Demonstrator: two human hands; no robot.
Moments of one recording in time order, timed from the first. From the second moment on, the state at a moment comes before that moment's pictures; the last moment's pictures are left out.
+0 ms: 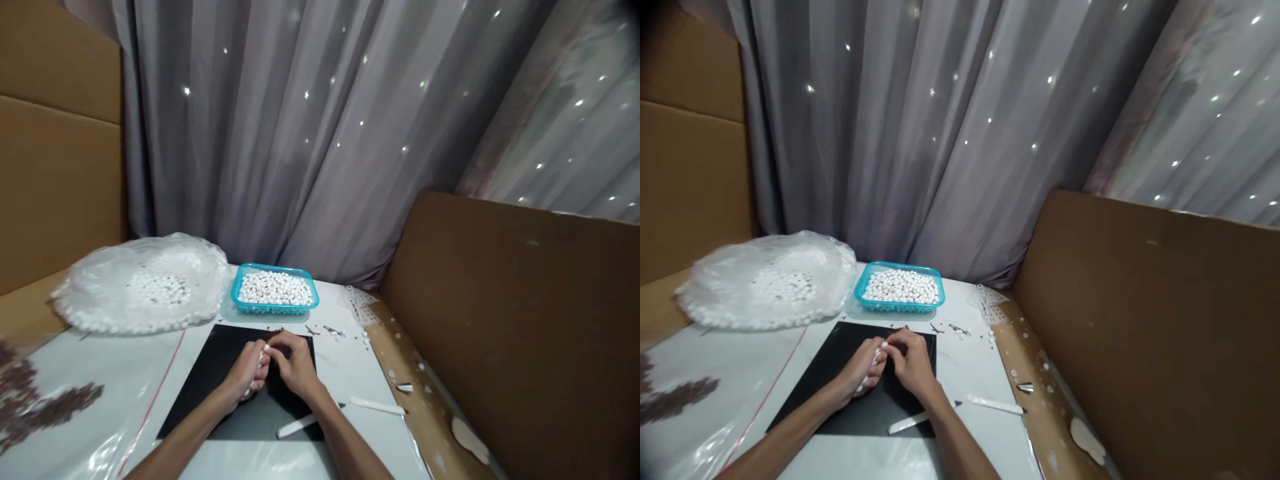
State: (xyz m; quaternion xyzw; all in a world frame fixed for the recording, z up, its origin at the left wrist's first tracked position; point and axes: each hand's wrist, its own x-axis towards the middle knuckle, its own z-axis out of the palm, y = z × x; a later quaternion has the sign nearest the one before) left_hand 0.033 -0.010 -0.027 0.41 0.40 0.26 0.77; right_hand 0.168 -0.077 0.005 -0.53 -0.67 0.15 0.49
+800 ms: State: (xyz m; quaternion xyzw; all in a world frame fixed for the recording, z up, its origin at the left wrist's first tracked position) left_hand -0.003 0.015 0.002 0.14 0.25 0.29 0.91; right_hand 0.211 -0.046 0.027 -0.56 -0.73 0.14 0.37
